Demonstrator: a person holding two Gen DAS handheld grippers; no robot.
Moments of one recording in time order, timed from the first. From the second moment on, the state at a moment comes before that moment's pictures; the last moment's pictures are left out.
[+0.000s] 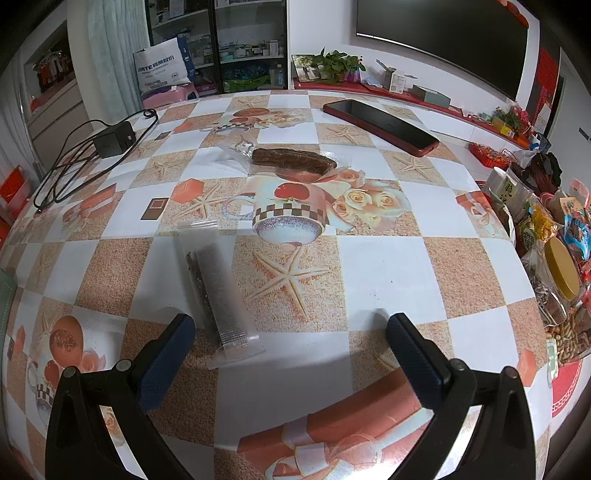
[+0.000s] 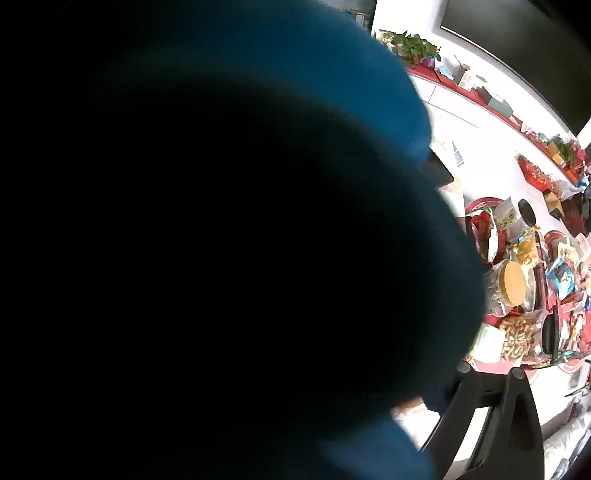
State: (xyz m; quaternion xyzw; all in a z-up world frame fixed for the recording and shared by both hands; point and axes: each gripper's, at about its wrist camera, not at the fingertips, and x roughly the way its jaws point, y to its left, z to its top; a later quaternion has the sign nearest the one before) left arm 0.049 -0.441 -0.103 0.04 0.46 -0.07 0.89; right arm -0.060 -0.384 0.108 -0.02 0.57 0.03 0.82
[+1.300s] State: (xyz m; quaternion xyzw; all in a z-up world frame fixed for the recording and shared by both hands) left arm 0.046 -0.440 -0.103 0.04 0.46 -0.07 0.89; right arm -0.118 -0.458 0.020 0.11 0.64 -0.01 0.76
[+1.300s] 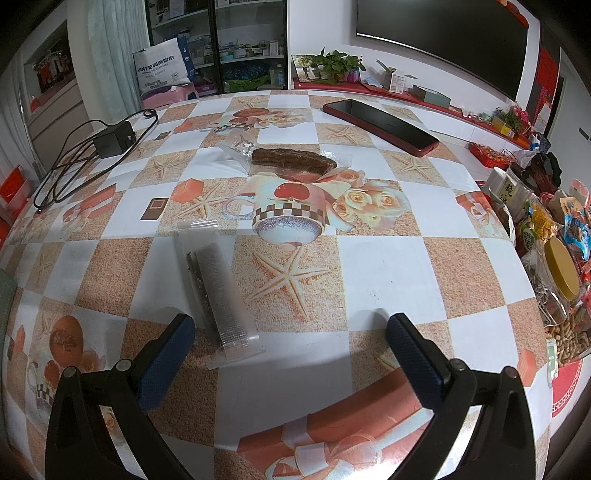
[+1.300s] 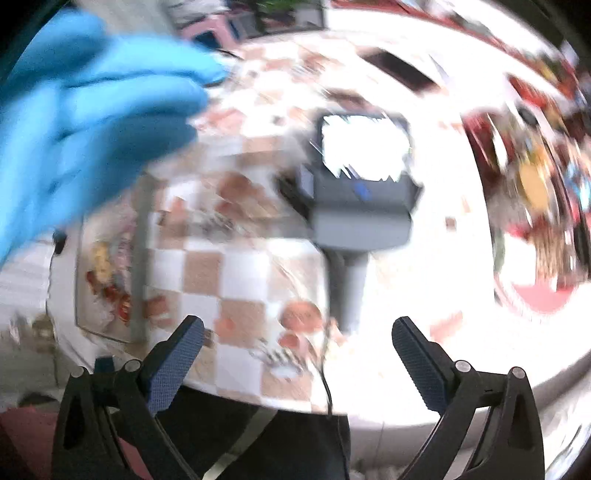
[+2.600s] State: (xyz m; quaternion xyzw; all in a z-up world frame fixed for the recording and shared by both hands) left arm 0.051 -0.442 -0.096 0.04 0.46 -0.07 0.89; right arm -0.170 -0.459 -0.025 0.19 0.70 -0.09 0.69
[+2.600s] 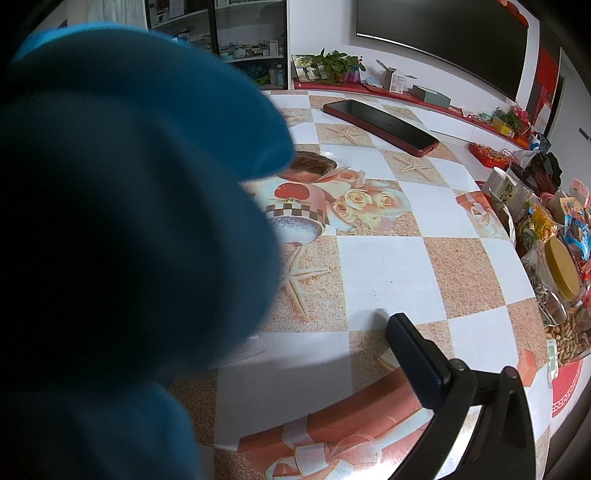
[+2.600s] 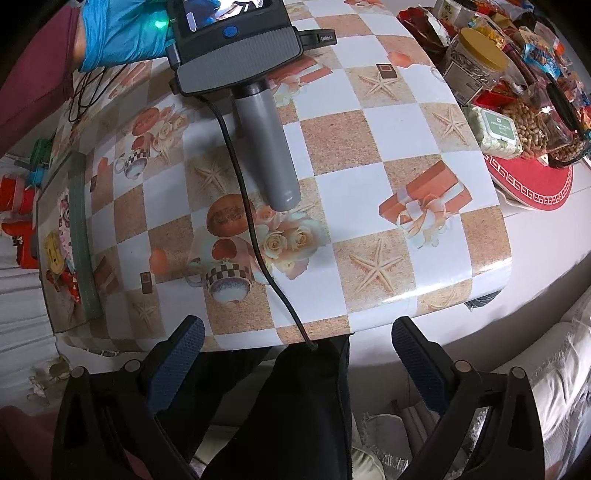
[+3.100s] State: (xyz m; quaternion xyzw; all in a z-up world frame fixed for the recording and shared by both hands) left arm 0.052 -0.441 -0.090 0.04 0.45 -0.07 0.89; right arm -0.147 -0.458 -0.019 0.17 0.70 -0.07 0.69
